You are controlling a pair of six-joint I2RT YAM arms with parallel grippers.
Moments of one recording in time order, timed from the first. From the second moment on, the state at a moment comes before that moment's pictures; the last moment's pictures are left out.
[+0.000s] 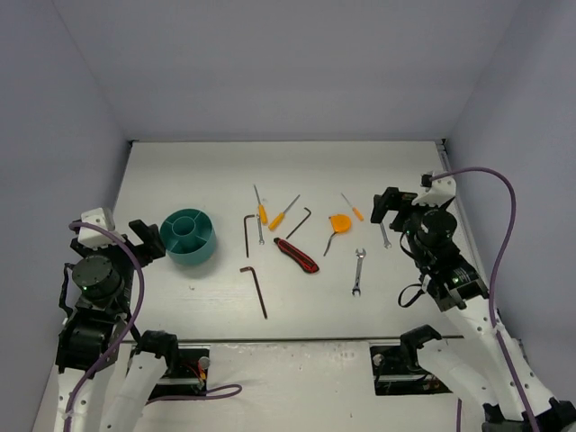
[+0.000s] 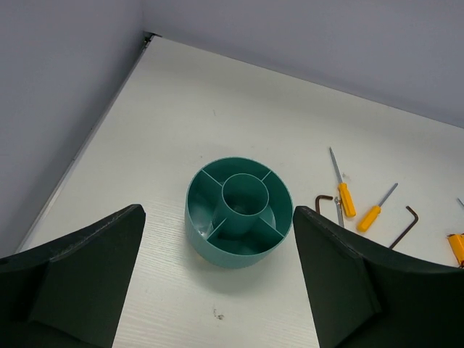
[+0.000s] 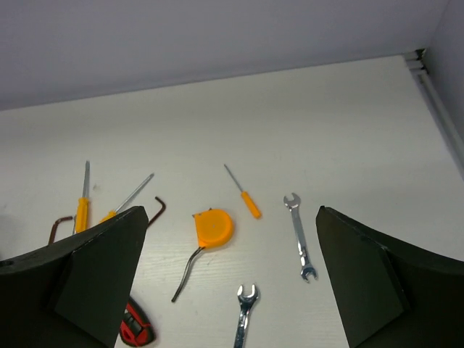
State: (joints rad) left arm -0.14 0.42 0.89 -0.64 -0.31 -0.25; right arm 0.37 0.71 0.78 -0.20 0.32 0.24
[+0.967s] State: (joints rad) left arm -0.16 0.74 1.20 -0.94 -0.08 -0.38; right arm 0.52 1.12 0.88 -0.34 0.20 0.27
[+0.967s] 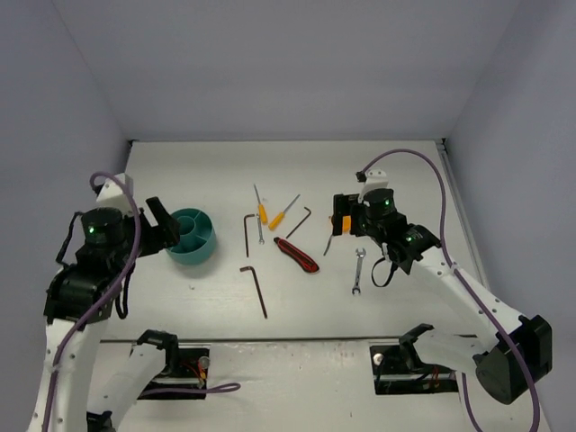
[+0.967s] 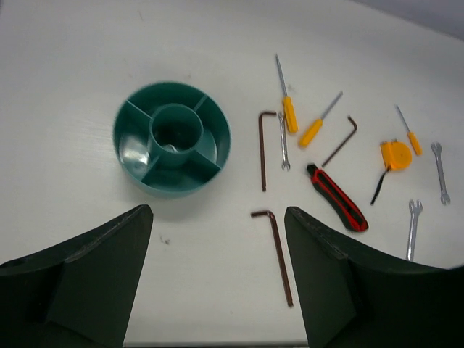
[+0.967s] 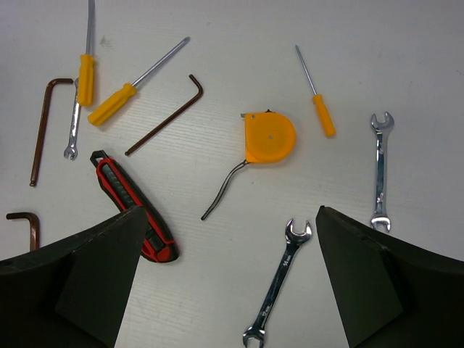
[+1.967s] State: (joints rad) left arm -0.77 1.79 1.25 -0.88 -0.28 -0.99; right arm 0.52 0.93 0.80 -0.35 0.29 0.31
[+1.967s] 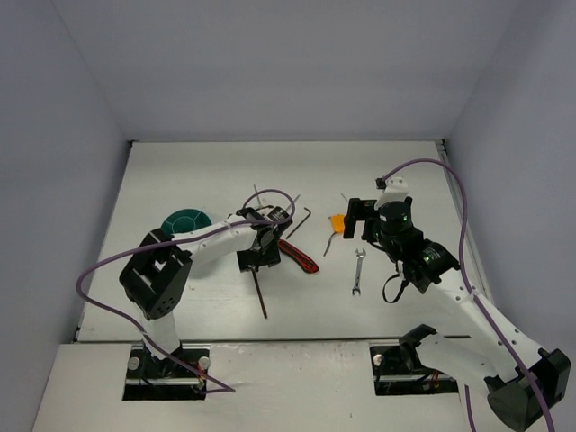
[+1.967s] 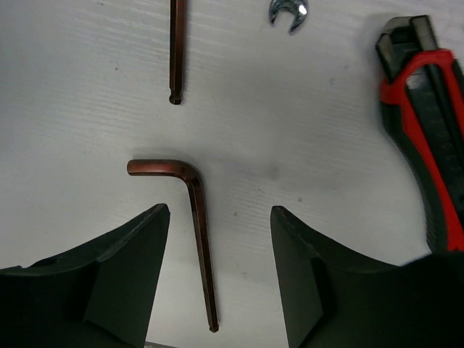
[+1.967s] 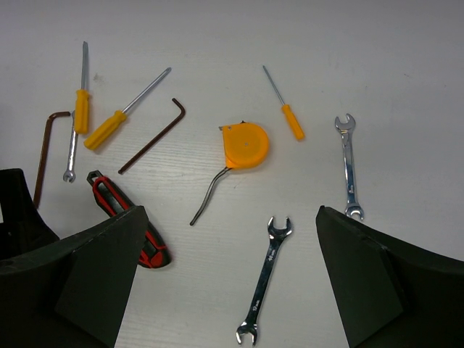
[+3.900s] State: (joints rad) left arm -0.24 0.98 1.03 -0.40 -0.42 -0.06; right arm 0.53 0.87 0.78 -0.35 0.35 0.31
